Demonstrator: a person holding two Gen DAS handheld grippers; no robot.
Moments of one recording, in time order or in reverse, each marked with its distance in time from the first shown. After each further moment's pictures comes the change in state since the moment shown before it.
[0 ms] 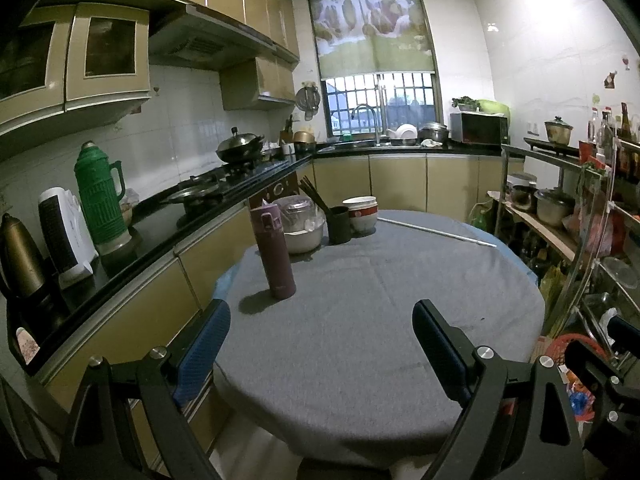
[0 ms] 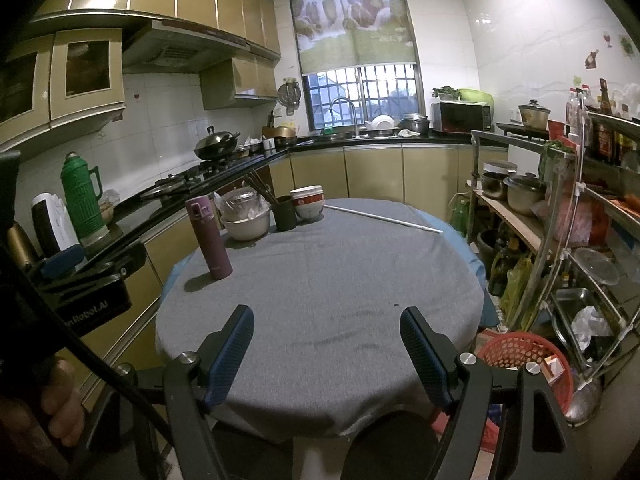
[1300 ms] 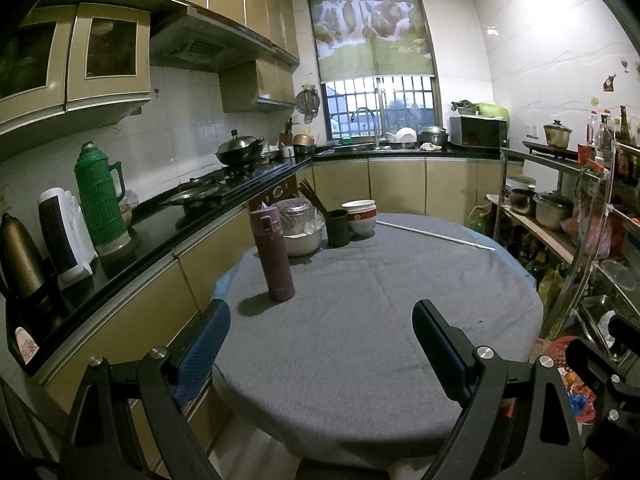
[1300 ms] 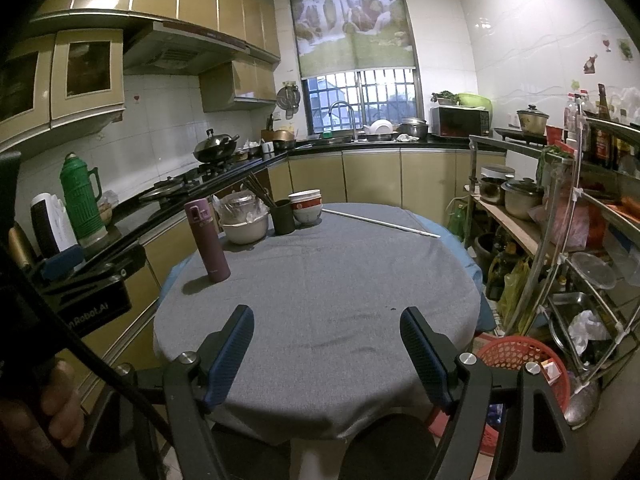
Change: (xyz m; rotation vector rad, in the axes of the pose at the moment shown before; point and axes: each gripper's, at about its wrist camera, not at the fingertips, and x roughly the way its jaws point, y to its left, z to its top) left arm 0.000 0.000 0.002 -0.001 -0.013 -0.004; right arm -0.005 -0.001 0.004 -0.005 -0.008 -0.007
